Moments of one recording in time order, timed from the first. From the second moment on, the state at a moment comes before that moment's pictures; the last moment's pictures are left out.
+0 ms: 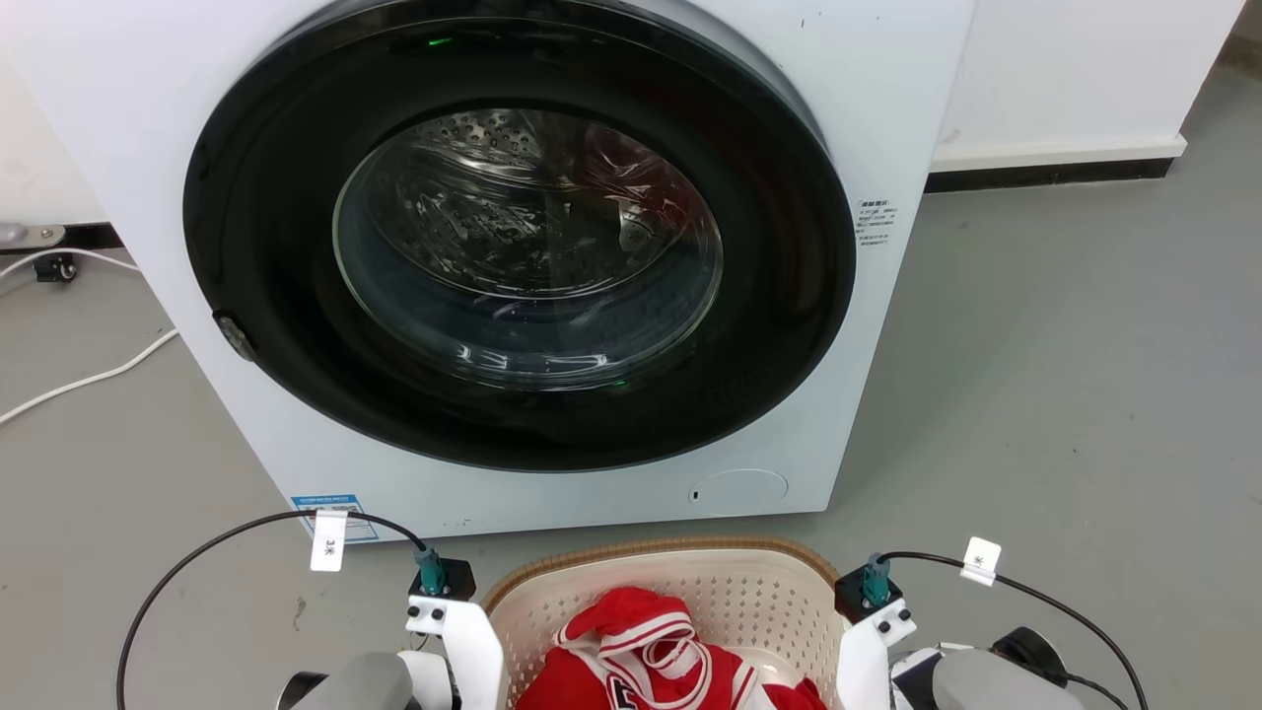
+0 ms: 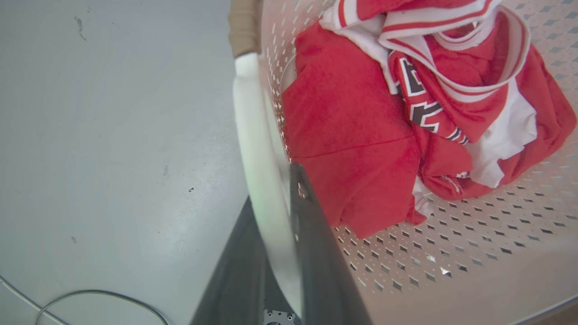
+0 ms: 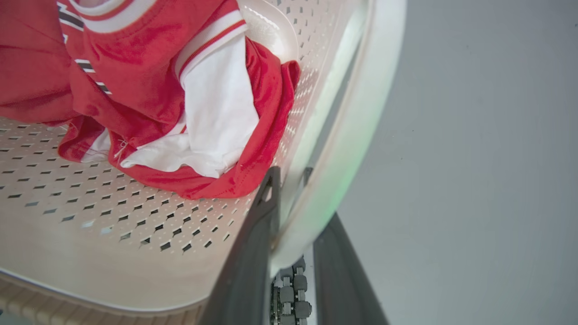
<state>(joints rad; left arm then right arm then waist) -0.56 0.19 -0.90 1.14 -0.90 -0.12 0.45 -0.58 -0.15 1.15 1.11 0.81 0.12 0.43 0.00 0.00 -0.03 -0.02</state>
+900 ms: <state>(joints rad) -0.57 0.19 -1.00 1.16 -1.00 -0.12 0.44 -0.60 -0.15 1.27 1.13 0.93 0.12 0.42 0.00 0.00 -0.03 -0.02</state>
